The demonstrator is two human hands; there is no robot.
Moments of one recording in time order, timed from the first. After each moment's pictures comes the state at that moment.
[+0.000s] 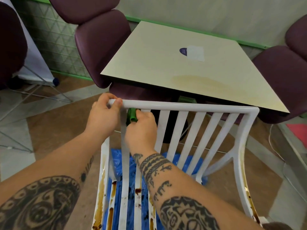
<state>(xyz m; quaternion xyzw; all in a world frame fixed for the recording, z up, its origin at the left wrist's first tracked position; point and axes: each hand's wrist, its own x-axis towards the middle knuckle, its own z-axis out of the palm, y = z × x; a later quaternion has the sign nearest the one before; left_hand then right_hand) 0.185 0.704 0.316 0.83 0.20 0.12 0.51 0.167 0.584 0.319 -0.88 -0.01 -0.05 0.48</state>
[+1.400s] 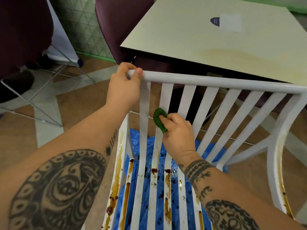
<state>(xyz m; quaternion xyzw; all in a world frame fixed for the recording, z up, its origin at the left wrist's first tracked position) 0.185 0.696 0.311 0.82 0.22 0.16 0.50 0.164 0.511 0.209 -0.92 -0.24 -0.16 0.24</state>
